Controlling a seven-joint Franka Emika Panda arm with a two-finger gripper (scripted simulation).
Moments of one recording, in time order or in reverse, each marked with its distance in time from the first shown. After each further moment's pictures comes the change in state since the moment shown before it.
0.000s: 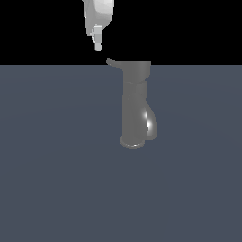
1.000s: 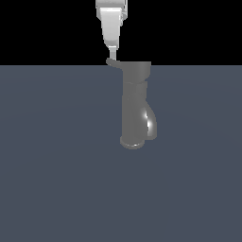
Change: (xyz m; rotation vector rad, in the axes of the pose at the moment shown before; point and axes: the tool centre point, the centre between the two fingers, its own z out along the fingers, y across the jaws) arm 0.056 -0.043 0.034 -0.001 0.013 0.309
